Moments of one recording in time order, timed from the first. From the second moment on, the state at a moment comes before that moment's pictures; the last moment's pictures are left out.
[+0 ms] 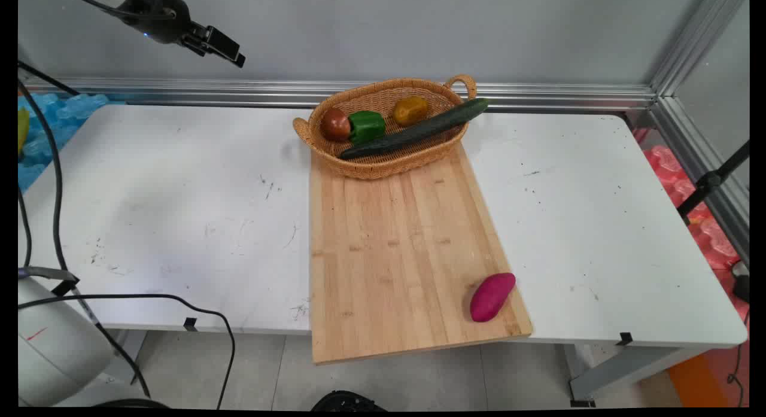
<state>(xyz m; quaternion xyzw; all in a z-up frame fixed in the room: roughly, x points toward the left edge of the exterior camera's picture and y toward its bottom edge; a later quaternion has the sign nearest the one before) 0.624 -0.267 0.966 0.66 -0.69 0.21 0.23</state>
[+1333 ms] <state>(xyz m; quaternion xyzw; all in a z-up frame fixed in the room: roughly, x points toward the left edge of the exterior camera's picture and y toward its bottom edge) 0.419 -0.398 0.915 0.39 -0.87 0.14 0.26</state>
